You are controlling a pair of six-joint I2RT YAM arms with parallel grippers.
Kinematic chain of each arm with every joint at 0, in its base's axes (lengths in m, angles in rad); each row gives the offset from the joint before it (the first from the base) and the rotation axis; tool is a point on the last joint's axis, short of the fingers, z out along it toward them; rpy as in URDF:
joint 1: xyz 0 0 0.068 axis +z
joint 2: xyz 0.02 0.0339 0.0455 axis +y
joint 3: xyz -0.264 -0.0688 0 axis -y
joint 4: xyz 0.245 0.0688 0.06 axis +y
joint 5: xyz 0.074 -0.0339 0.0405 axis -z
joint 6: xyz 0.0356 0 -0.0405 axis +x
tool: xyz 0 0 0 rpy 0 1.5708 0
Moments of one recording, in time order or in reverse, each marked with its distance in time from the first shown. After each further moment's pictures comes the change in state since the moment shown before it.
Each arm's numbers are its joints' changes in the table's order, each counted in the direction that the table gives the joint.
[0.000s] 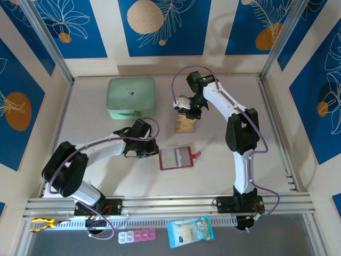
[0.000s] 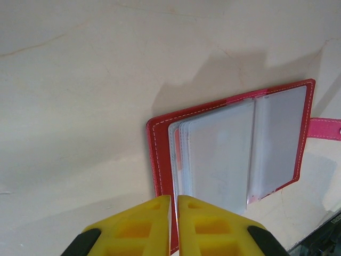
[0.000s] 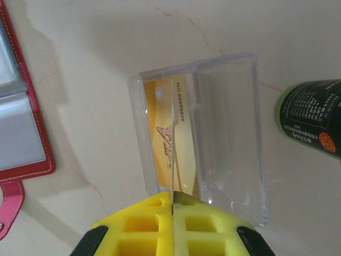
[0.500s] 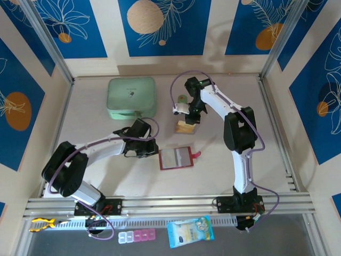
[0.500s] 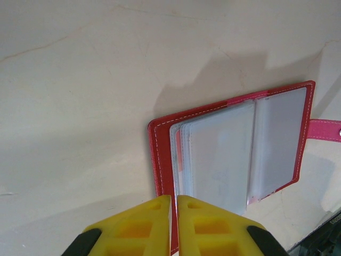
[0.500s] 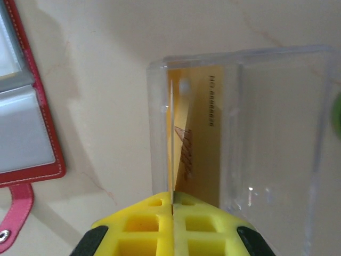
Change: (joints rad) left arm 0.004 0.000 0.000 0.000 0.003 0.000; right arm 0.024 0.023 -0.068 -0.001 -0.004 0.010
